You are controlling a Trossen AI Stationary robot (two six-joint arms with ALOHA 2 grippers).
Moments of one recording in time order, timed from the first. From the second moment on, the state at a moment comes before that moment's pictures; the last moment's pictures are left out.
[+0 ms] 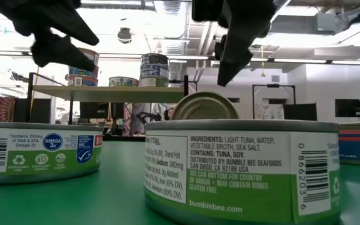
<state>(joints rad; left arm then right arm) -0.57 1.17 0.68 -0.17 -0.68 -0.86 0.25 1.79 1.40 -0.71 -0.08 0.31</state>
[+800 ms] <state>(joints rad) -0.29 1.64 0.99 0.08 -0.21 -0.20 0.35 1.50 1.35 -0.99 0.25 0.67</state>
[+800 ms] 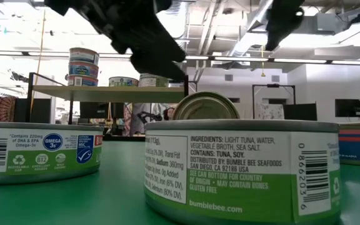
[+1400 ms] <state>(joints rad) -0.30 1.80 1.08 0.04 -0.23 -0.13 0.35 1.39 1.28 -1.01 0.33 0.76</state>
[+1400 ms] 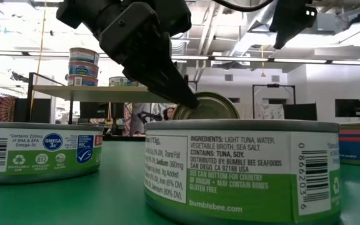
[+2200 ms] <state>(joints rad) -0.24 1.27 1.08 -0.28 -0.55 -0.01 0.23 1.28 1.28 -1.00 0.40 0.65</state>
